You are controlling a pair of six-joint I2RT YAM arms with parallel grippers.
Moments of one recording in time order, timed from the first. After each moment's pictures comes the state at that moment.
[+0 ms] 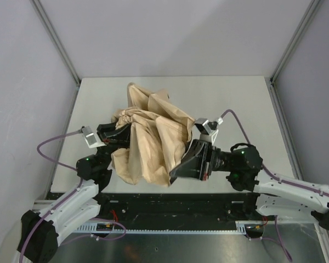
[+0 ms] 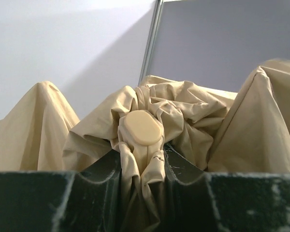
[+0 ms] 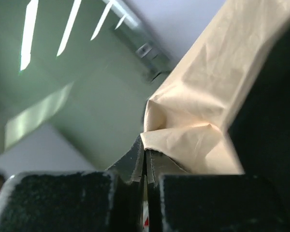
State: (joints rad) left arm -0.48 0.78 0.29 1.26 0.23 -0.48; right arm 1.11 0.87 0.70 0.74 -0.44 1.24
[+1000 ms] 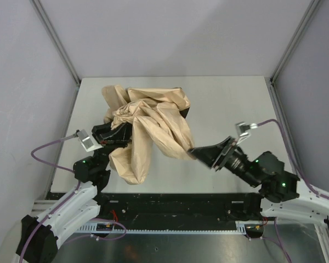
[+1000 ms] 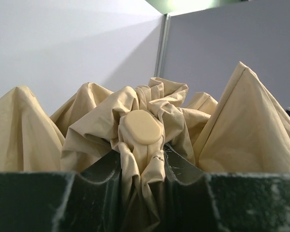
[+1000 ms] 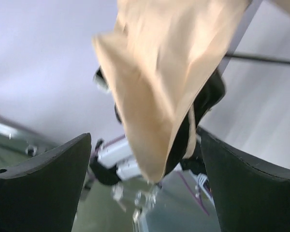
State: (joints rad) left arm -0.47 0.73 0.30 1.26 0.16 -0.43; right arm 1.29 0.59 0.77 -0.01 0.28 1.04
